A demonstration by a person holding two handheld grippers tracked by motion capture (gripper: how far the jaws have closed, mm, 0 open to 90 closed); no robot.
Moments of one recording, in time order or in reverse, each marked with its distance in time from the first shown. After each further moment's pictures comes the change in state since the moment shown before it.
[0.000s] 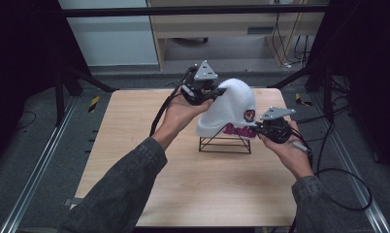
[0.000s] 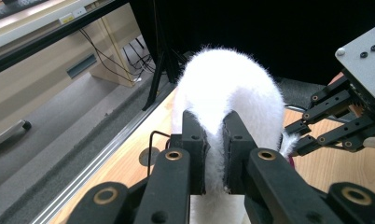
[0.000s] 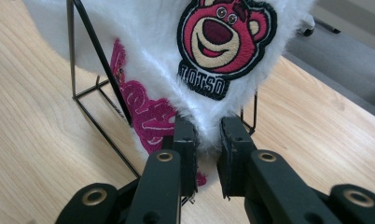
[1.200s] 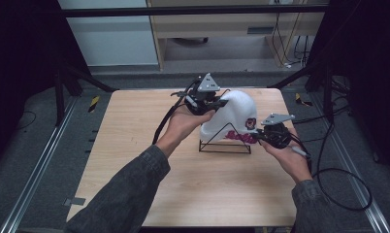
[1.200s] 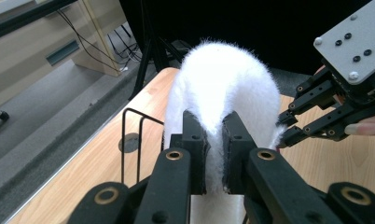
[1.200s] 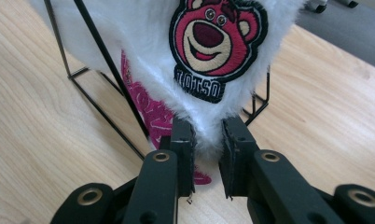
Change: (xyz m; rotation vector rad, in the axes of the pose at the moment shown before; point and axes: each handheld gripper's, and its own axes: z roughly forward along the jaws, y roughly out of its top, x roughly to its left) left arm -0.013 -0.026 0.019 0.035 -0.043 -0.016; right arm -0.003 -0.027 0.014 0.045 0.026 0.061
